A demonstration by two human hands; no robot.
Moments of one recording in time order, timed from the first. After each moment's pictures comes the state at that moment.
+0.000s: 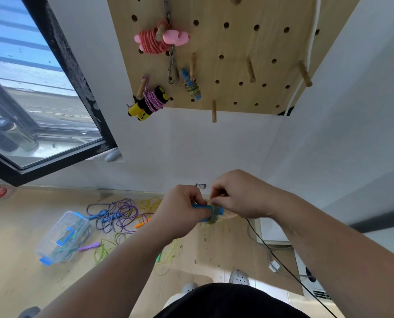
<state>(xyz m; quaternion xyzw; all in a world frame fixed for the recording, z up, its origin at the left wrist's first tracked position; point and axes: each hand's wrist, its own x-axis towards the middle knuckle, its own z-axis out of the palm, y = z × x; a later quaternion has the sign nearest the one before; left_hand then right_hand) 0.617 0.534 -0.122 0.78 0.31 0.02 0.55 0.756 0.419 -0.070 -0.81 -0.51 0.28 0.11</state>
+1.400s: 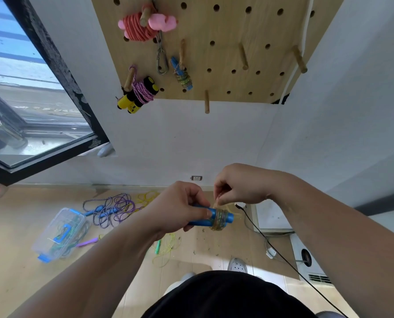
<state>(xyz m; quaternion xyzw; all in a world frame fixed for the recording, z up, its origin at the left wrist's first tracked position) 0.618 0.537 -0.110 0.74 0.23 -0.10 0.63 0.785 0.414 -0.082 -0.77 -0.52 0.37 0.05</state>
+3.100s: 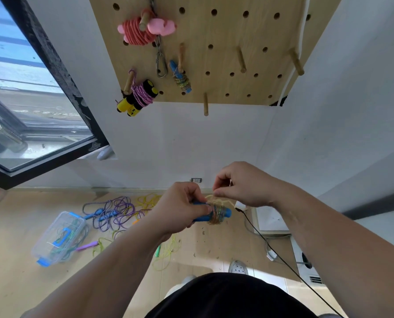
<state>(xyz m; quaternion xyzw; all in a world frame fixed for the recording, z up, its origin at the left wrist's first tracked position) 0.624 0.530 -0.124 0.73 0.27 -0.03 0.63 0.776 0.405 -0.084 -0.81 -0.47 0.30 0.18</state>
